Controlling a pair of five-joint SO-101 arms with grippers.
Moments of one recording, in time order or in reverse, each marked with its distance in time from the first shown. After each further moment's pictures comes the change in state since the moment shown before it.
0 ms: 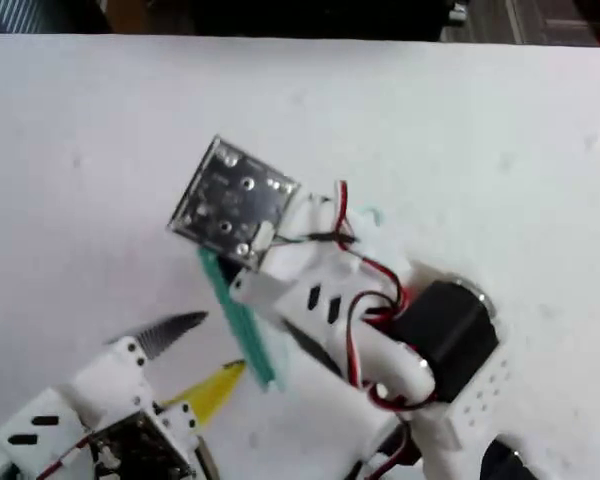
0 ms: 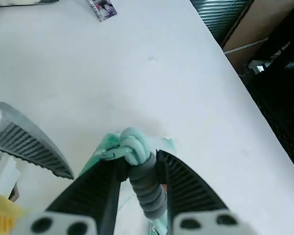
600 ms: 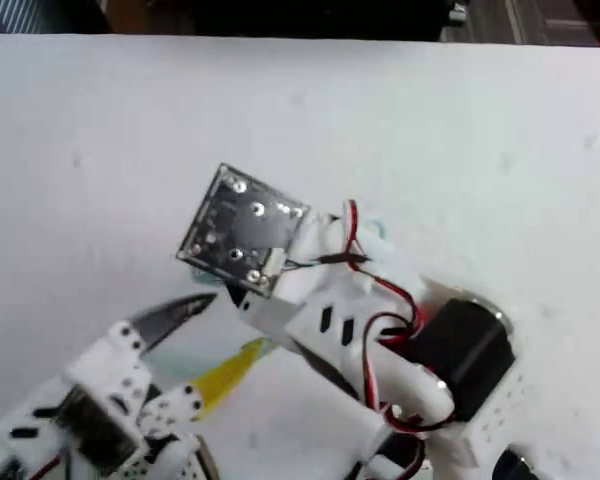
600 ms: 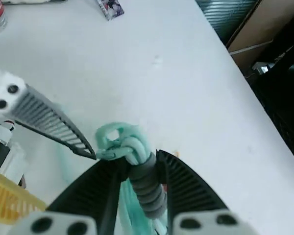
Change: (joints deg) left arm 1.2 0.0 1.8 -10.2 15.7; right arm -0.7 -3.4 3.4 1.8 0.1
